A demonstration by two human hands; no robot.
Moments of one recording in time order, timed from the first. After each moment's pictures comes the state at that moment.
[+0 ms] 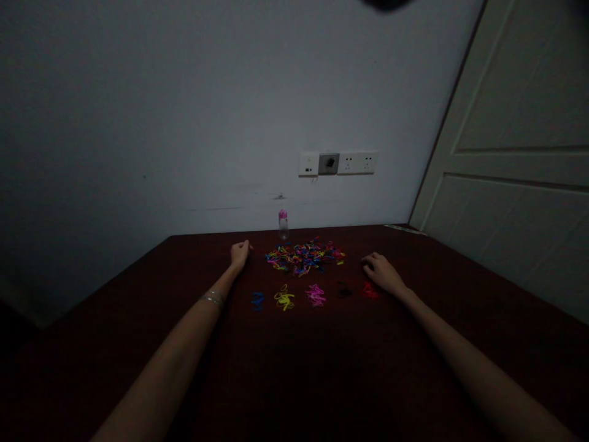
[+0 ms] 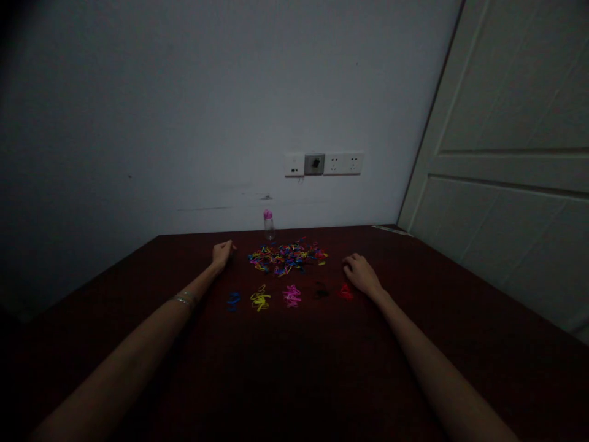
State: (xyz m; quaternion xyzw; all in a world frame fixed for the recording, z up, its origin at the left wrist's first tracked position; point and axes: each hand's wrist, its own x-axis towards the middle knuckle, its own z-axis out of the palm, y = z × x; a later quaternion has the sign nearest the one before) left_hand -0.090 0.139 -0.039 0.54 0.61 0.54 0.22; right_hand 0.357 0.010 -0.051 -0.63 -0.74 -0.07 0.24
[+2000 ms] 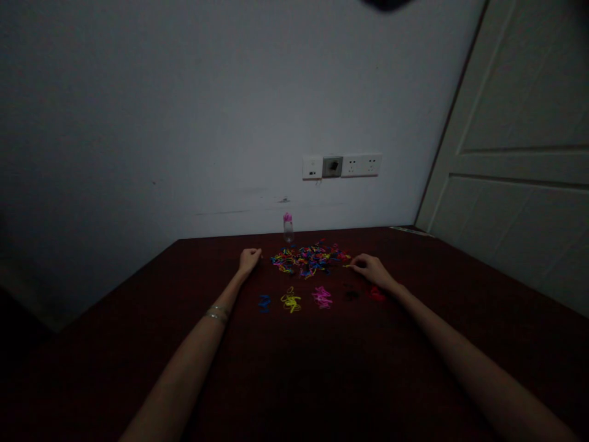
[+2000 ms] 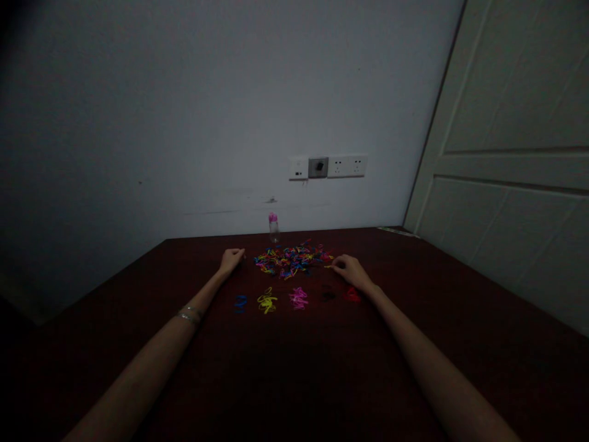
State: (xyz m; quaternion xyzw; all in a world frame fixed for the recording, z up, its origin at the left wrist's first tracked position) left_hand -0.085 0.126 -0.041 0.63 0.61 0.44 0.18; right_hand 0.330 0.037 -0.052 -0.54 -0.77 0.06 0.34
